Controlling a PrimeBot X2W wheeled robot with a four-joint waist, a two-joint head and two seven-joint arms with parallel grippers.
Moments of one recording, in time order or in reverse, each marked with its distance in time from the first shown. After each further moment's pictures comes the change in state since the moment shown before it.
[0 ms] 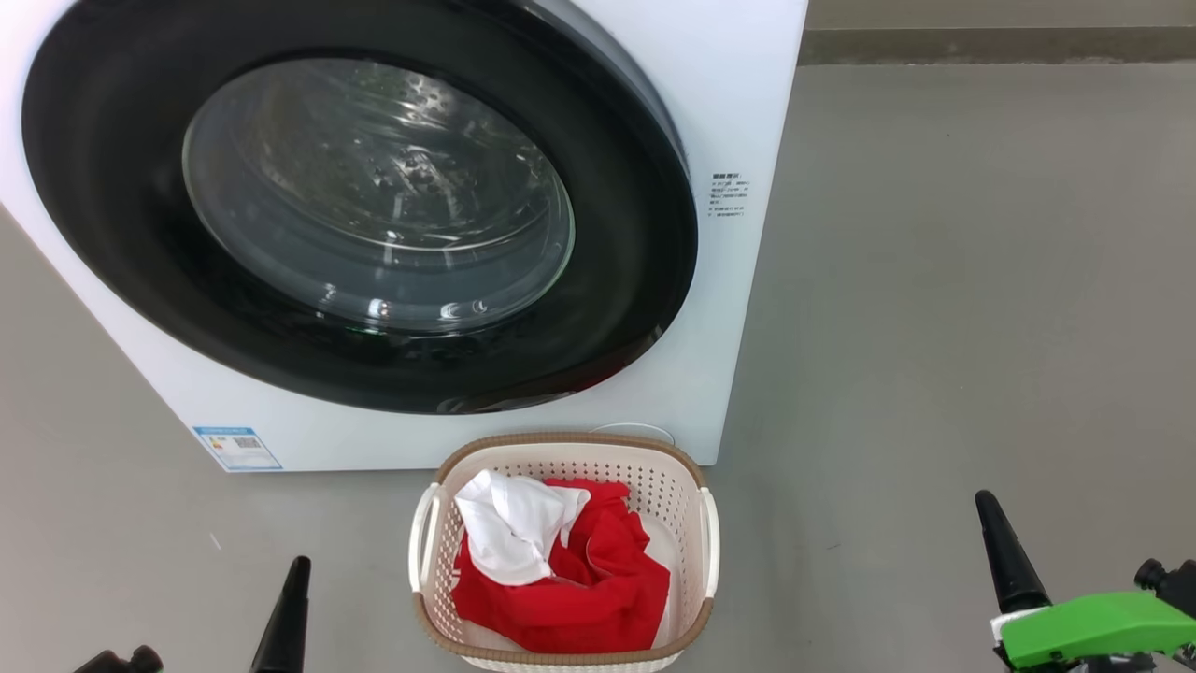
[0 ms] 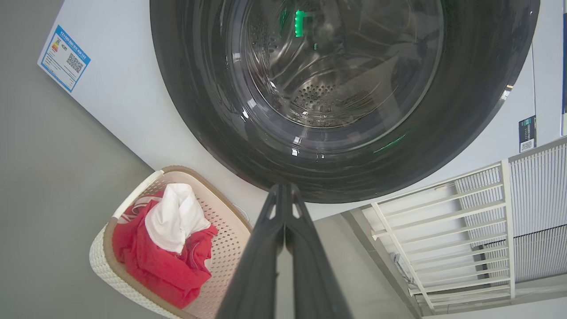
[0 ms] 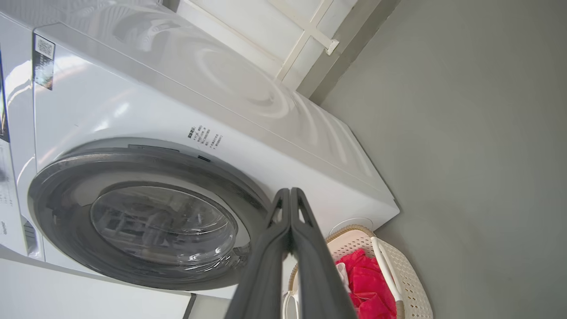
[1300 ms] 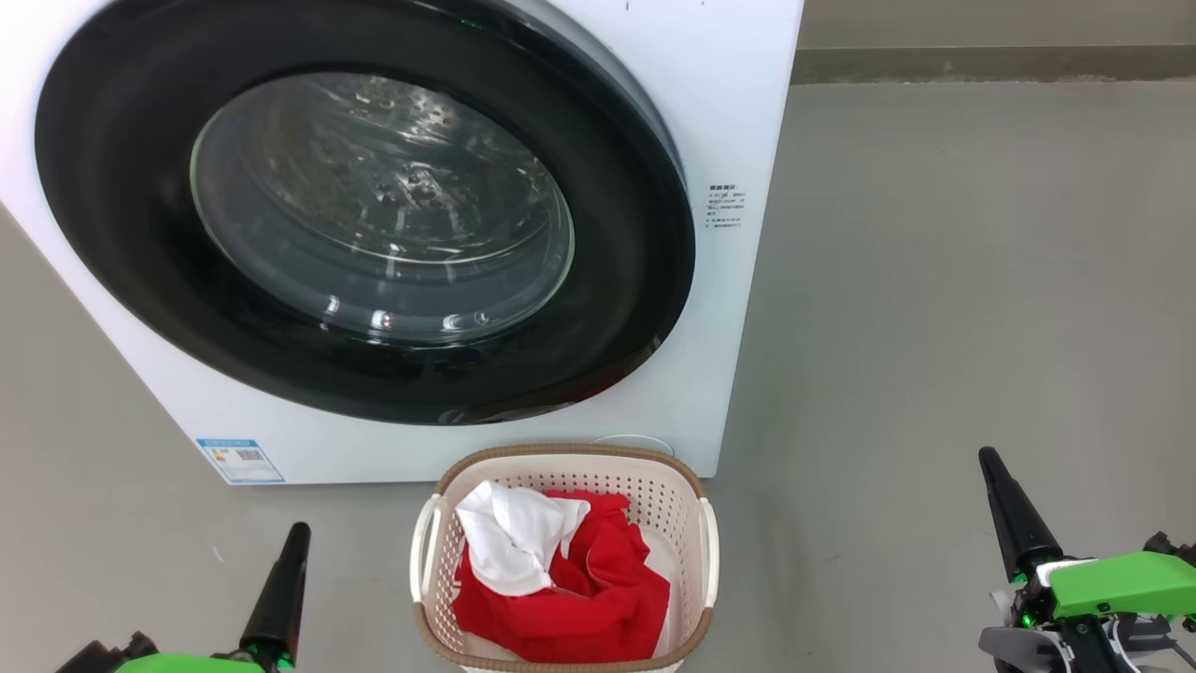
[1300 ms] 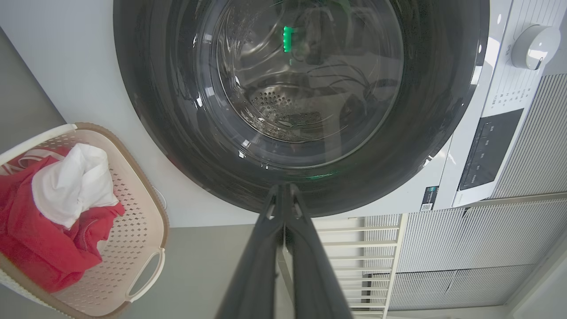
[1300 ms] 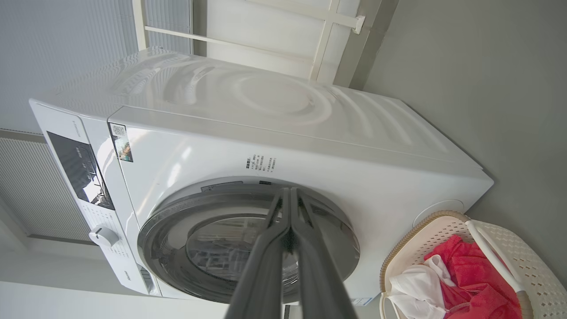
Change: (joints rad) left arm -0.048 -0.021 0.036 -0.004 -0.407 0.000 0.114; right arm -0.070 -0.010 -0.025 -0.005 0.396 0.000 0.114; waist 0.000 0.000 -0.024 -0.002
